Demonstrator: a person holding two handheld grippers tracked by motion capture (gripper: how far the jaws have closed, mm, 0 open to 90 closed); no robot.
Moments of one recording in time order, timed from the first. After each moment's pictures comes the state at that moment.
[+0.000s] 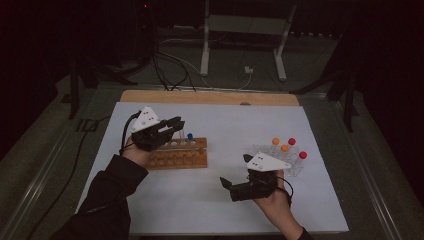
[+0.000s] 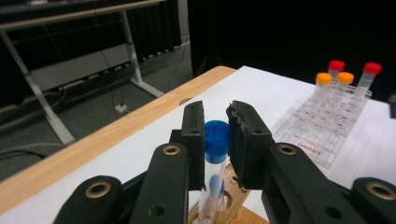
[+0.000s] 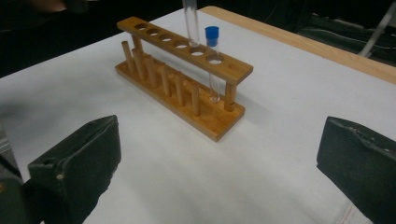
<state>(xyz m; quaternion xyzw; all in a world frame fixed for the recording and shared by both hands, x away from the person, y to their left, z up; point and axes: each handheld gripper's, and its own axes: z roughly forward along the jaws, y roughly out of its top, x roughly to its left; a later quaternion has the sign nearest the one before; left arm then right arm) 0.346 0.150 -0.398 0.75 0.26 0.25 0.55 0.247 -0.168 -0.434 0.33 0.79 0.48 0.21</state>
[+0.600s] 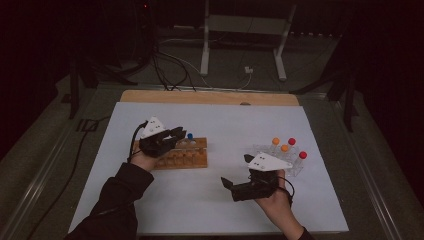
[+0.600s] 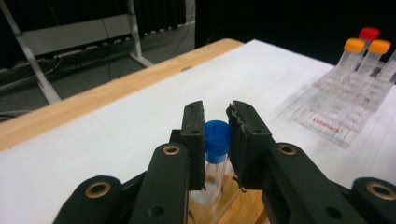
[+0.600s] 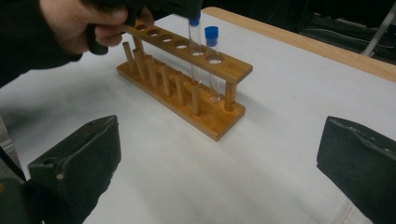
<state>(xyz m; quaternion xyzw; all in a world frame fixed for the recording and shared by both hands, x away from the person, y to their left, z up) 0.359 0.145 -0.450 0.76 0.30 0.22 0.53 0.247 -0.171 -0.434 0.33 0.79 0.48 0.20</state>
